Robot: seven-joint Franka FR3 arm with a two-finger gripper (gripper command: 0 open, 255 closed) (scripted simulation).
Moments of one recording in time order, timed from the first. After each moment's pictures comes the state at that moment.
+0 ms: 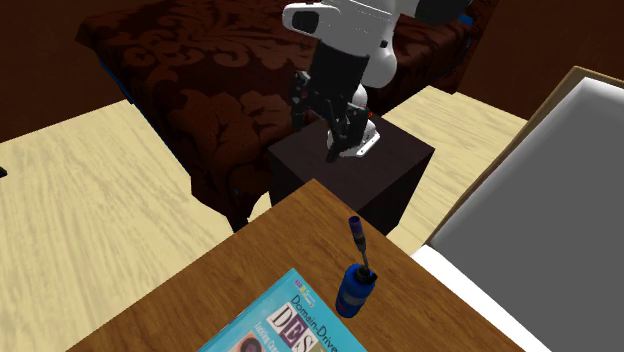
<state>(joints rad) 0.06 -0.63 0.52 -2.42 0.11 2.12 0.44</state>
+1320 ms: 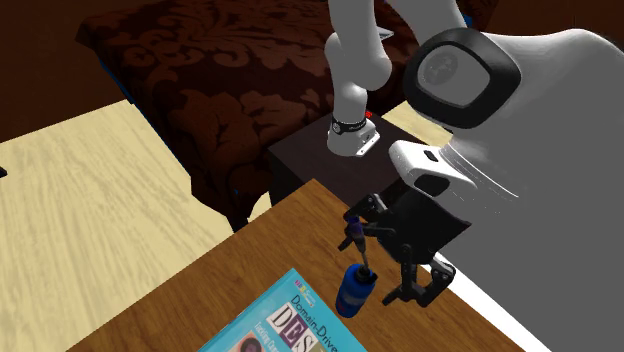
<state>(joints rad) -0.22 0.25 1.25 -1.99 -0.94 2.04 1.46</state>
